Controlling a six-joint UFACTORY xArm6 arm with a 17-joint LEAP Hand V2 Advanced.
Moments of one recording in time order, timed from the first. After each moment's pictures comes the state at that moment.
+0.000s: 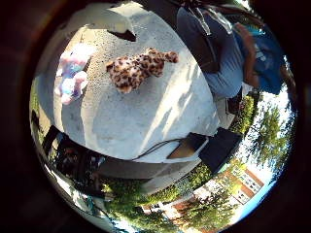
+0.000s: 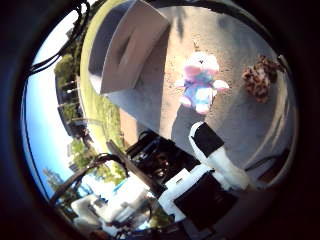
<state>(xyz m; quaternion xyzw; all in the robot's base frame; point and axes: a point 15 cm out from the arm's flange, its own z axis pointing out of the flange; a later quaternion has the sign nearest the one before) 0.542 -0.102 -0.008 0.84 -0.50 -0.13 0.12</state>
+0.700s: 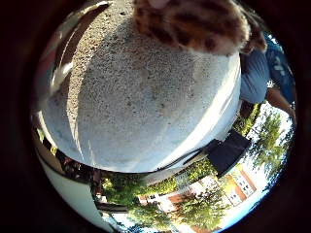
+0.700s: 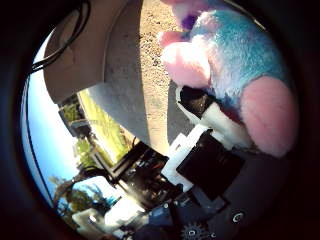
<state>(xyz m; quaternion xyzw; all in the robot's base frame) 0.521 -0.054 -0.089 0.85 -0.48 -0.14 0.17</state>
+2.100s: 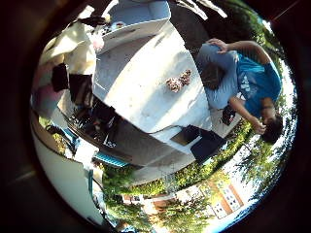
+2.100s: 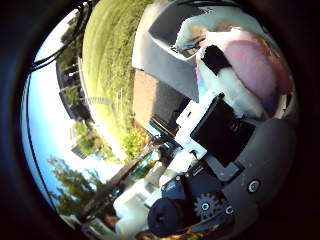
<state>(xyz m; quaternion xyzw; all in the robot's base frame) 0.464 0.146 0.251 0.90 -0.38 -0.15 0.12</state>
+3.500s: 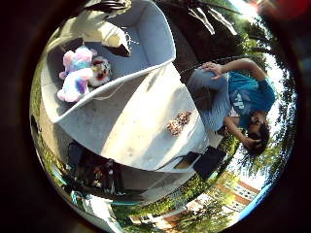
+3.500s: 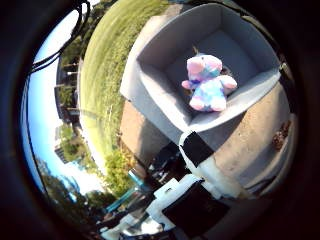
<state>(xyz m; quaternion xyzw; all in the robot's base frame) 0.550 0.162 0.172 0.90 -0.44 -0.05 0.07</state>
